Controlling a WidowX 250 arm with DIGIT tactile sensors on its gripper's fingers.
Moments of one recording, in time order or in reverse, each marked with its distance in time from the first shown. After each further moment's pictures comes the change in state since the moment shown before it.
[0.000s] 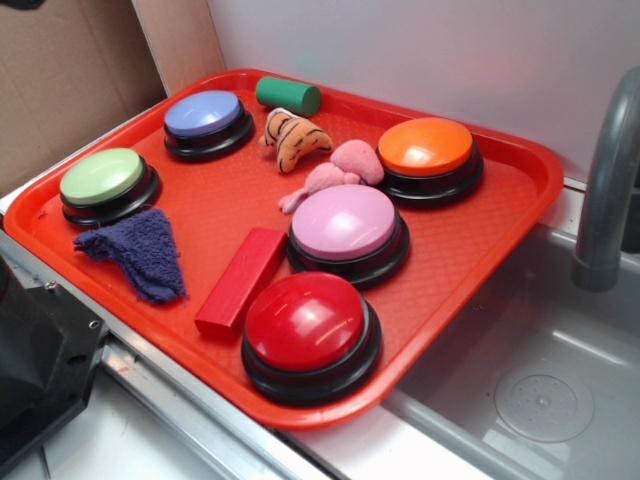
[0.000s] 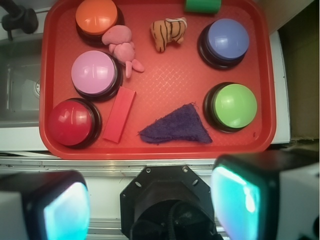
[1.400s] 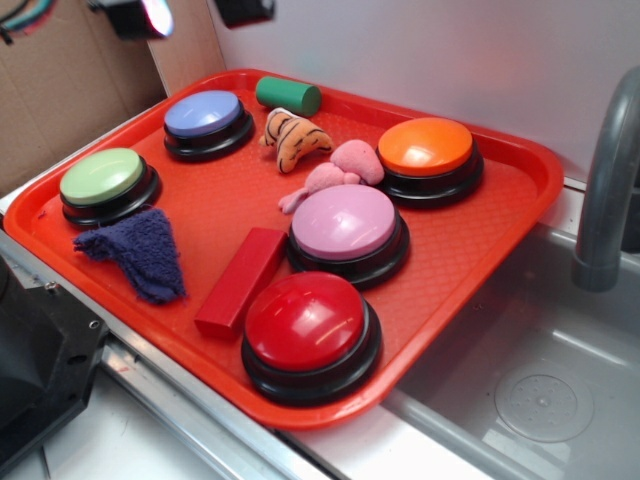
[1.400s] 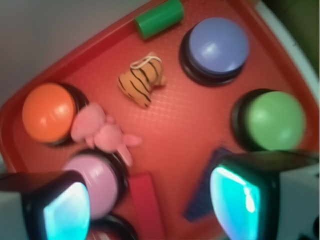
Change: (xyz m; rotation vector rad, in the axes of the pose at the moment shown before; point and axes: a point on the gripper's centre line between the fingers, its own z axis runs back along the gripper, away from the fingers) arm 0.115 0.011 -0.089 -0.040 -0.056 0.623
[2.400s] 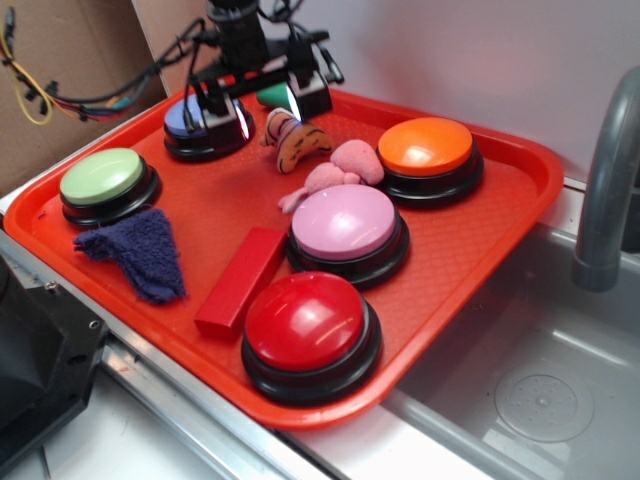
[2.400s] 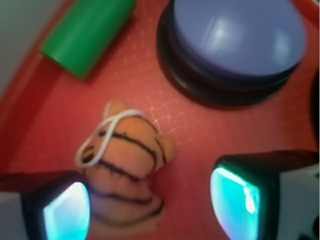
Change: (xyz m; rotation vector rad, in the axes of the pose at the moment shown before) arm 0.059 0.015 -0.118 0.083 -0.088 0.448
